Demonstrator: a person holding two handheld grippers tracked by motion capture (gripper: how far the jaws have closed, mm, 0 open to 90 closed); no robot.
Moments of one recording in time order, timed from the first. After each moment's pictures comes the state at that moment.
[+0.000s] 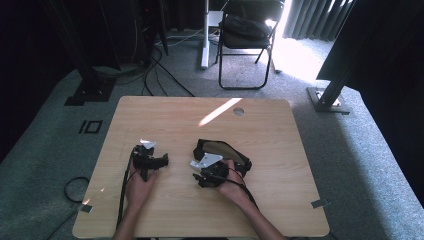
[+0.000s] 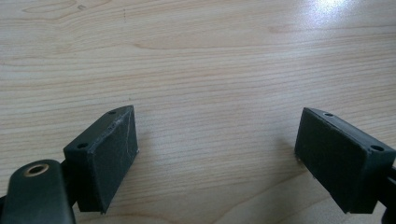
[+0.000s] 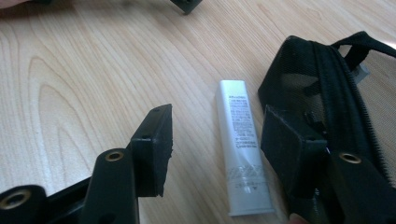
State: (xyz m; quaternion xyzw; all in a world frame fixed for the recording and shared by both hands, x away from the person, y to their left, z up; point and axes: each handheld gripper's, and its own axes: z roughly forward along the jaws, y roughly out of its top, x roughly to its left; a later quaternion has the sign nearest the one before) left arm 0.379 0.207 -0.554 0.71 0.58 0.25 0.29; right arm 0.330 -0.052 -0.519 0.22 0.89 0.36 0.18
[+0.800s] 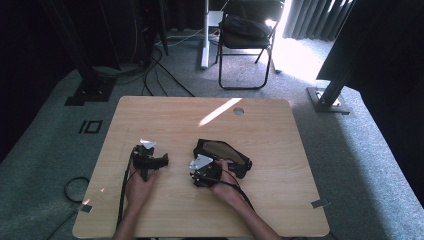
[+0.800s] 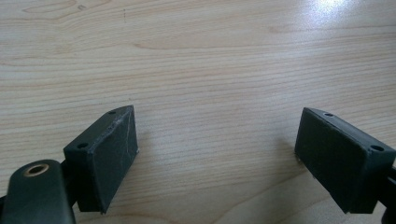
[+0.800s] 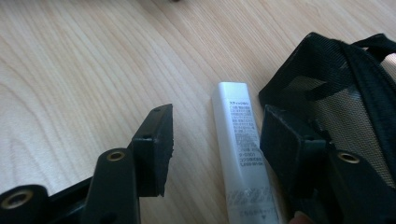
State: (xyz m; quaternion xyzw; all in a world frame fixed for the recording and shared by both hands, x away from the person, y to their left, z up) left arm 0.379 0.207 -0.554 0.71 0.58 0.25 0.29; right arm 0.336 -0.032 -0.535 0.22 0.89 0.32 0.22
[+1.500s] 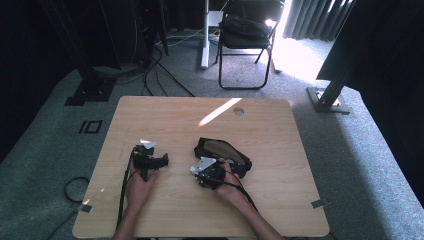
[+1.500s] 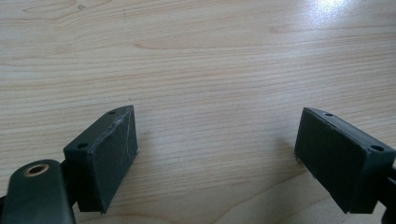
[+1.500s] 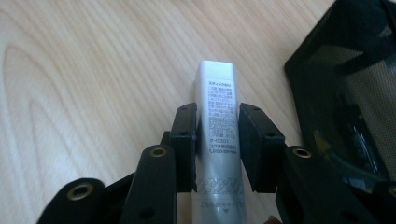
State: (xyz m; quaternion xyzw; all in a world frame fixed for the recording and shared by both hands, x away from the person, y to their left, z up) left arm 0.379 0.207 -0.554 0.71 0.58 0.25 0.29; right arm 0.332 -0.045 -0.539 0.21 0.91 0.31 0.18
